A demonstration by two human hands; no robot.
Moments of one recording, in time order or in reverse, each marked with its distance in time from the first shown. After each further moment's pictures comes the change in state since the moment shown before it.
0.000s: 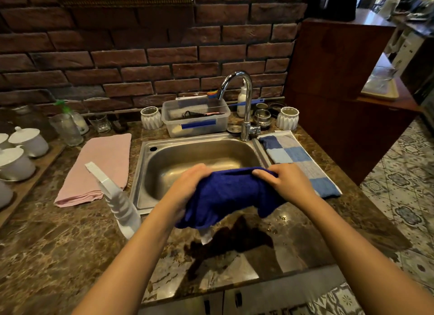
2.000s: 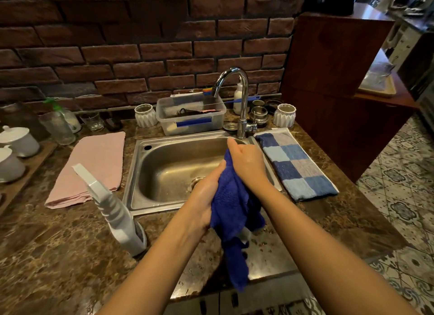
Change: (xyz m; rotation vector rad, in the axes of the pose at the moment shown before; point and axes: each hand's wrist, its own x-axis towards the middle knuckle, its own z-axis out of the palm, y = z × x) left_hand -0.011 0.010 0.063 -0.499 -0.014 -0.346; right_hand 0.036 -0.070 0.023 0.438 0.204 0.115
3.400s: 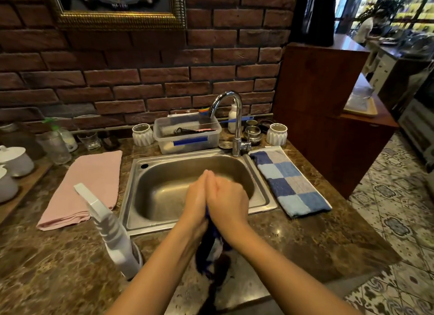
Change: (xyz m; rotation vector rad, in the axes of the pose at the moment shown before) left_hand 0.006 0.014 -0.004 0.281 0.235 0.376; right_hand -0.060 -0.028 0.023 -0.203 0.156 -0.186
